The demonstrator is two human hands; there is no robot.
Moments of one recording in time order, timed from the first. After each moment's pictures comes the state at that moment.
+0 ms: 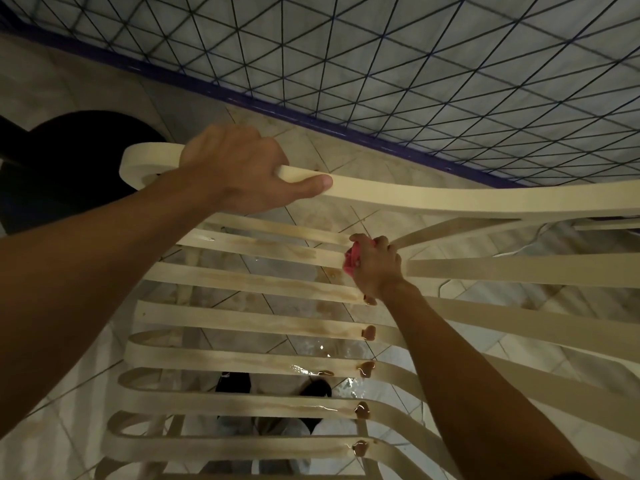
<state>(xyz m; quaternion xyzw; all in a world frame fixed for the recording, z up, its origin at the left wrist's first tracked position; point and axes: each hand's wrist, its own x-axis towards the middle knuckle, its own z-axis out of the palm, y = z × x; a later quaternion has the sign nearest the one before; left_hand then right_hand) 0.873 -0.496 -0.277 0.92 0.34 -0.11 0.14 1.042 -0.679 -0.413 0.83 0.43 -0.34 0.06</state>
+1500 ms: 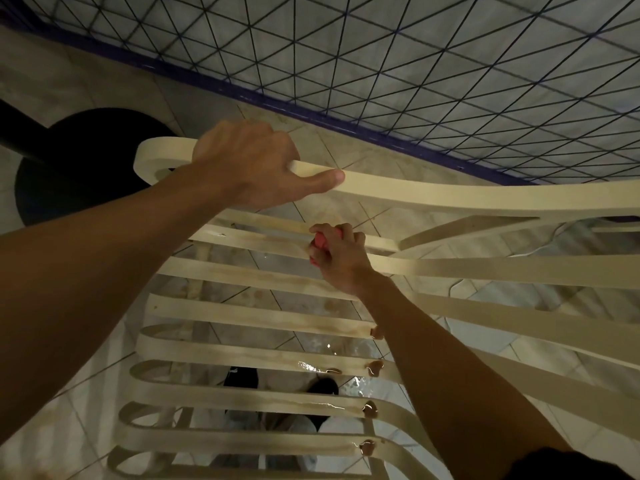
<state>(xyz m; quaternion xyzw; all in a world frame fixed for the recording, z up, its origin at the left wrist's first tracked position) 0.875 -0.497 -0.277 0.92 0.35 -0.10 0.13 1.002 -0.652 -0.438 0.77 0.50 -0.39 -0.07</state>
